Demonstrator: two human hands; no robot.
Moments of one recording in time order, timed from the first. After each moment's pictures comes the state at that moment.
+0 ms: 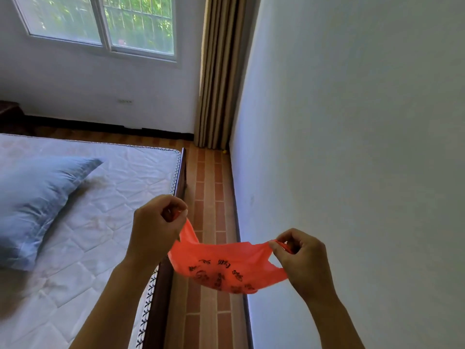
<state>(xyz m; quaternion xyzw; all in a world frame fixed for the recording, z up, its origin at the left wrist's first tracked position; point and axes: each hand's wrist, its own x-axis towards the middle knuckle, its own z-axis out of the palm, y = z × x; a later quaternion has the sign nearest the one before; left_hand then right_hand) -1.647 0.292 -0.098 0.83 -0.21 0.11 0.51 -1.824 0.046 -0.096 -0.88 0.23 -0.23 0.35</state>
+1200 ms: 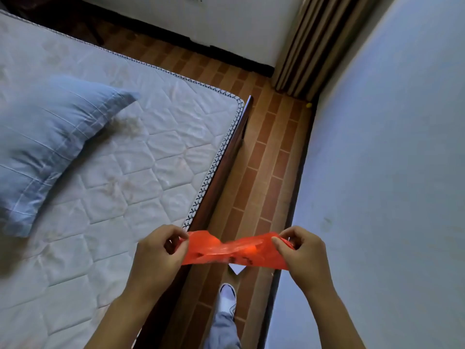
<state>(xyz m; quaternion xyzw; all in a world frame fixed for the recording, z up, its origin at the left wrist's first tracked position) -1.344 0.205 -0.358 0.89 0.04 -0.03 0.45 -1.360 -0.102 -0.361 -0.89 0.18 0.02 0.42</state>
